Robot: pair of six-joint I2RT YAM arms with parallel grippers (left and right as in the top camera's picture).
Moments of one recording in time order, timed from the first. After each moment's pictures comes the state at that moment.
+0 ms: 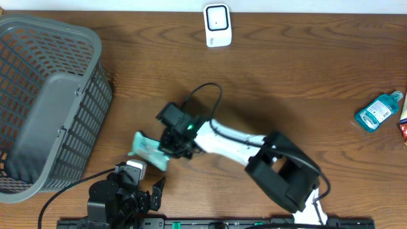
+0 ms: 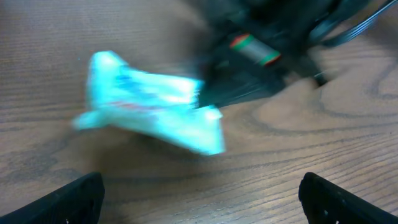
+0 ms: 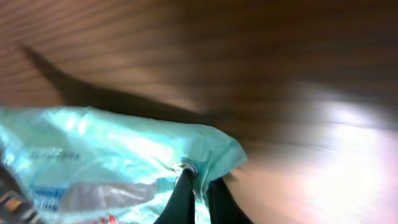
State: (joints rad) left arm -0.15 0.01 0.33 -1.05 0.25 -0.01; right arm 0.90 2.08 1.36 -0.55 -0.38 1.29
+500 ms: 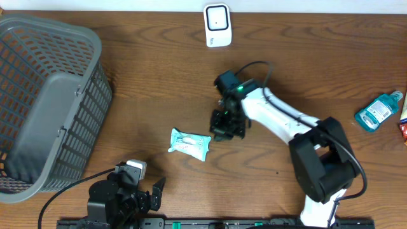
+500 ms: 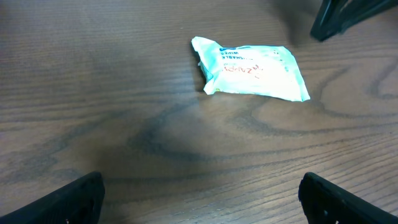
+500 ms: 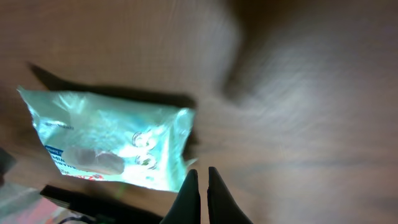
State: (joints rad) left arm -0.15 0.01 0.33 -1.05 0.25 -0.01; right arm 0.54 1.96 1.34 -0.93 -0.46 0.71
